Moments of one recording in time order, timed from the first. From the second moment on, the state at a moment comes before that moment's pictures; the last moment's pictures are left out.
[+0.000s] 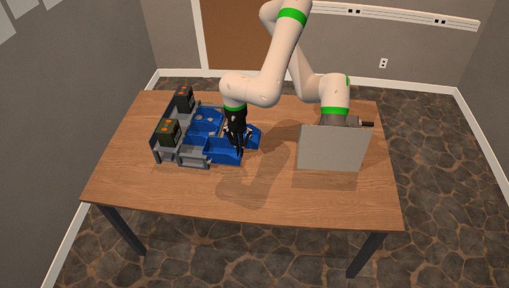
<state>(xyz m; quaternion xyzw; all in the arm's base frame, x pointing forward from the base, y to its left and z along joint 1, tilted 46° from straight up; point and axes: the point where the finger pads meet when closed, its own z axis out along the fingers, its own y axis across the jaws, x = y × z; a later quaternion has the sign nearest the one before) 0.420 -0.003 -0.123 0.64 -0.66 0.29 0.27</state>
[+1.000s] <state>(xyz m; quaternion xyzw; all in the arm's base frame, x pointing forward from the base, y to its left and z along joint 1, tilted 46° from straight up) 0.416 -0.003 -0.123 0.64 -0.66 0.29 0.27</state>
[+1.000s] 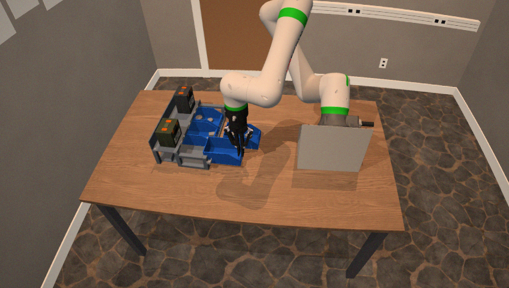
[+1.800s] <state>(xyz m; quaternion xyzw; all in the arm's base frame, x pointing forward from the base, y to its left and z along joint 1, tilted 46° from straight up) 0.391 -0.003 -0.124 0.64 -0.66 0.29 0.27</state>
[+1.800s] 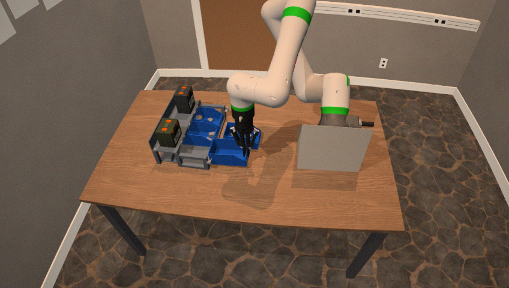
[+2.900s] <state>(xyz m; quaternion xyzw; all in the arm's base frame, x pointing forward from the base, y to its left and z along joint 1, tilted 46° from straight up) 0.384 -0.003 -0.125 0.64 -0.66 0.29 0.27</state>
